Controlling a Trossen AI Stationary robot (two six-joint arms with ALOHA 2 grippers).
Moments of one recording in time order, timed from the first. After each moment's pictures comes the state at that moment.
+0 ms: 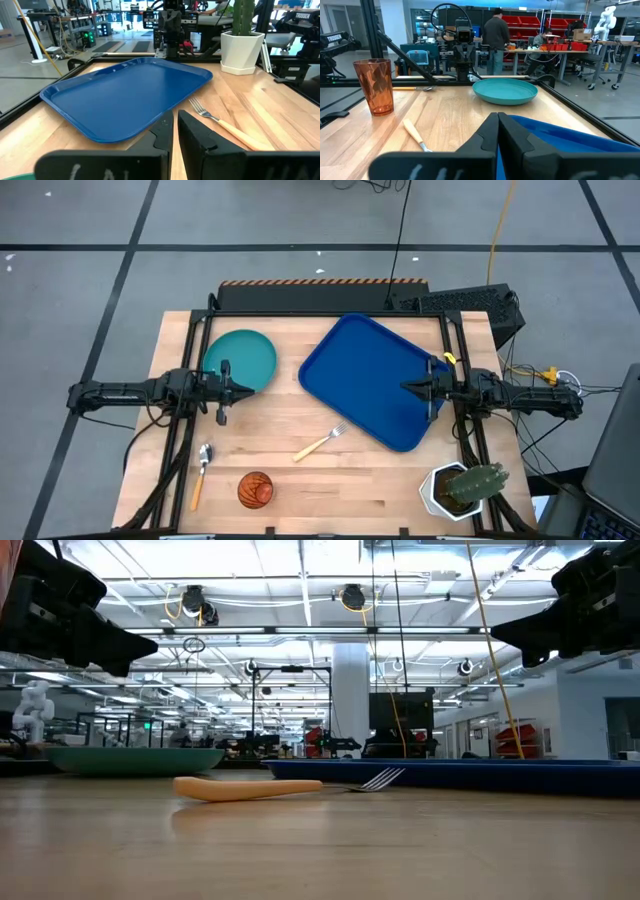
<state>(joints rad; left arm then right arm) 0.04 0.12 0.01 0.01 0.02 0.02 -0.05 0.02 0.01 0.02 0.05 -0.01</state>
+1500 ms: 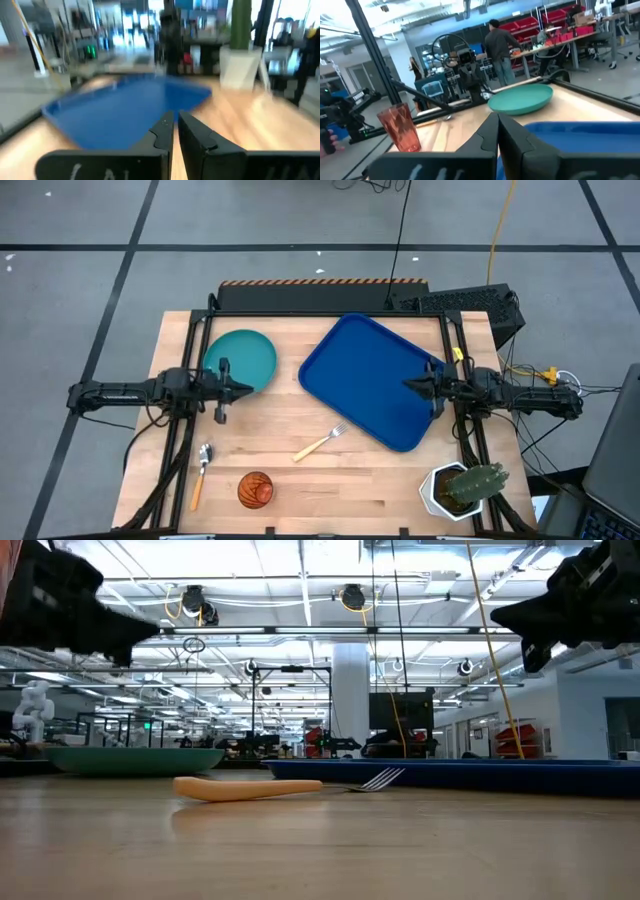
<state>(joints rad) 0.04 0.12 0.01 0.13 0.02 0.01 -0.05 0.02 0.01 0.12 0.05 0.29</state>
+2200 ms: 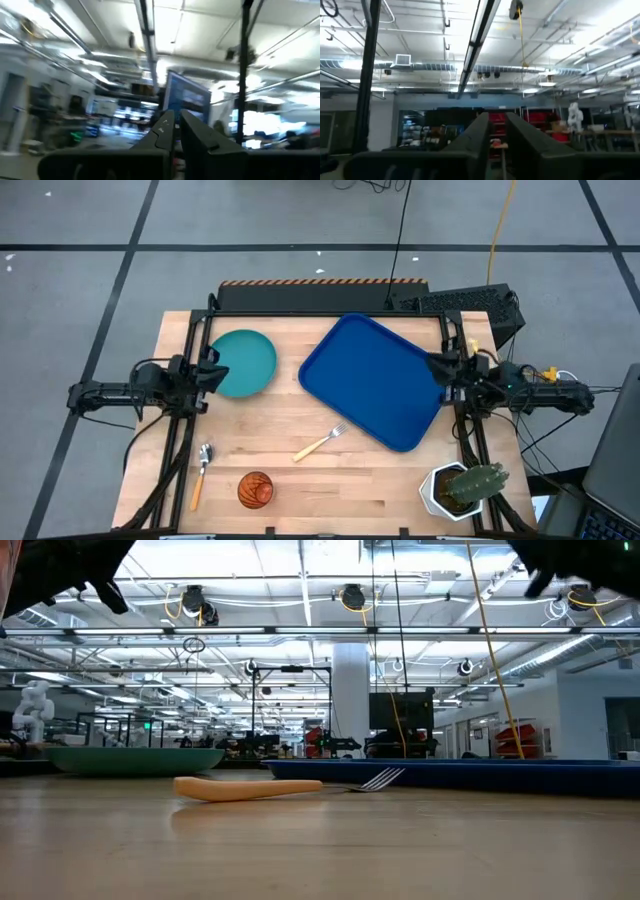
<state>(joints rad) 0.04 0.12 0.01 0.67 0.00 -0.12 -0.05 0.21 0.09 0.72 0.13 -0.05</state>
